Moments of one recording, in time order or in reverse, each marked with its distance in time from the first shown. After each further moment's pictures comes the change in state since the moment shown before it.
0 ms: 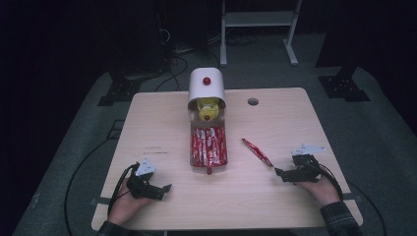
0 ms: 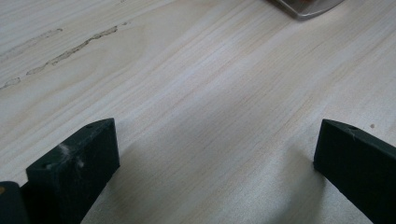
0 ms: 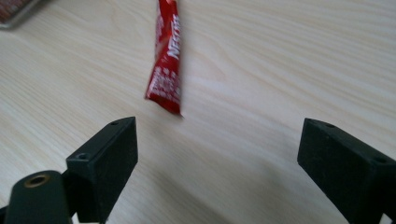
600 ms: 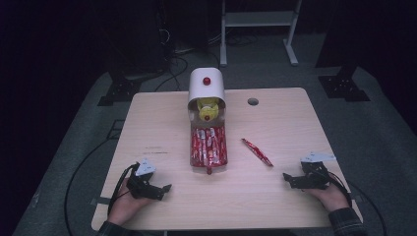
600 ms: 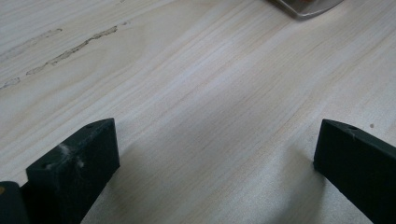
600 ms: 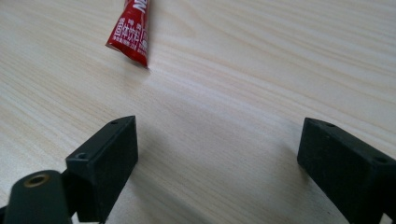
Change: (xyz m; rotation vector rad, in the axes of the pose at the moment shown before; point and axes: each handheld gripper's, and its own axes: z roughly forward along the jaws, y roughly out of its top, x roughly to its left) left arm 0.000 0.000 0.000 -0.001 -0.001 0.000; right arm -0.014 -0.030 -0.006 -0.017 -0.037 0.013
